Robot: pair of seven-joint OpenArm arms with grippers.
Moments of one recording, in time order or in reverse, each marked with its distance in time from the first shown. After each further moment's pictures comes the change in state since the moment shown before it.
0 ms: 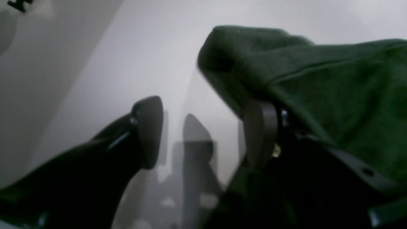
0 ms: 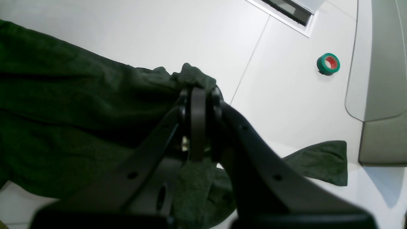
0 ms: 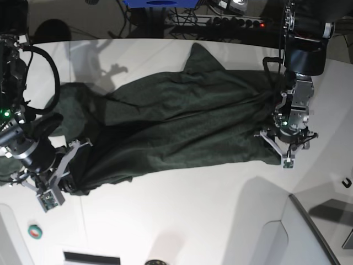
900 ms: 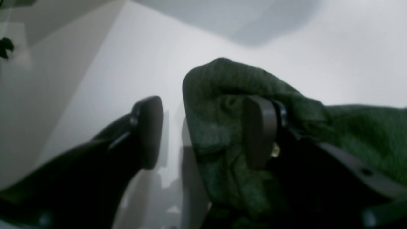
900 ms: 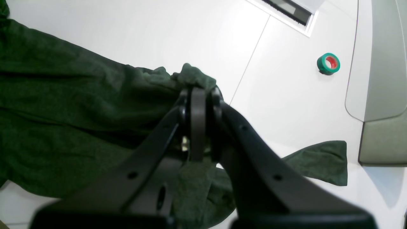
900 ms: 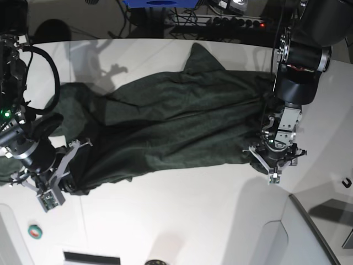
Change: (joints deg) left arm -13.2 3.8 7.0 -23.6 -0.4 0.7 -13.1; right arm 0.1 0.1 -0.2 -0.2 0.1 0.0 0.0
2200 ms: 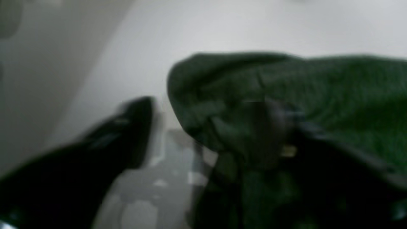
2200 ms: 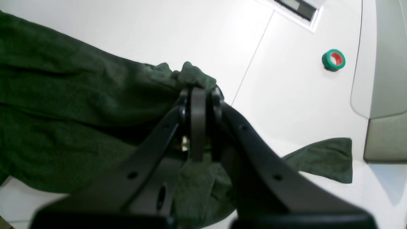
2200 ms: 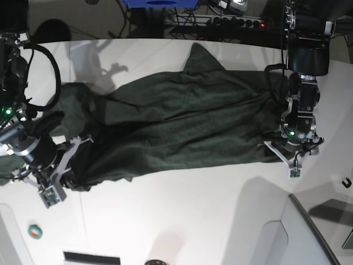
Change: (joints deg) left arm 13.3 -4.2 -9.8 31.5 0.0 -0.6 22.6; right arm -1.0 -0.2 0.0 0.0 0.0 0.0 0.0
